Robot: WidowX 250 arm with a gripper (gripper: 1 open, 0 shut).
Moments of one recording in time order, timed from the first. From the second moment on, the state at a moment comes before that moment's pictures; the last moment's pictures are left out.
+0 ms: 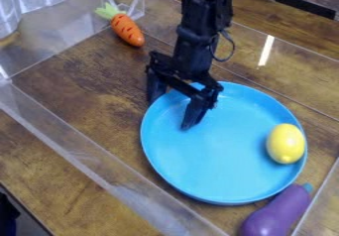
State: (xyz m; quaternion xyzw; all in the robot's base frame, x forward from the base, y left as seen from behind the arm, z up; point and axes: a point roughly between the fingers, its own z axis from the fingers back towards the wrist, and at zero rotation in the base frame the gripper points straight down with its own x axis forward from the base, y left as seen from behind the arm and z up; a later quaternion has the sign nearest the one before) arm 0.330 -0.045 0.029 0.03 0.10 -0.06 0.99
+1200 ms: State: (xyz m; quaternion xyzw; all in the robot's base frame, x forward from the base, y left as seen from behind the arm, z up) arm 0.308 -0.124 0.031 0.01 0.03 -0.13 0.99
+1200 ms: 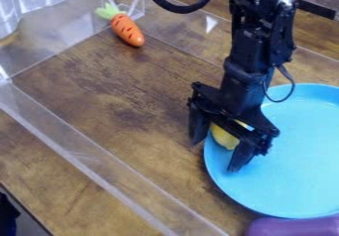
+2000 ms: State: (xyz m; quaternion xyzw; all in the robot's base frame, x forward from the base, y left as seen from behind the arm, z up) arm 0.314 -0.126 0.022 0.01 0.02 -0.13 0.99
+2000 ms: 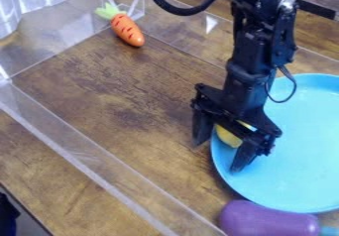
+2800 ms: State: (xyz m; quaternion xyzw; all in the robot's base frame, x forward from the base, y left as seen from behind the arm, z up) arm 0.327 -0.130 0.018 0.01 0.02 -0.14 0.99
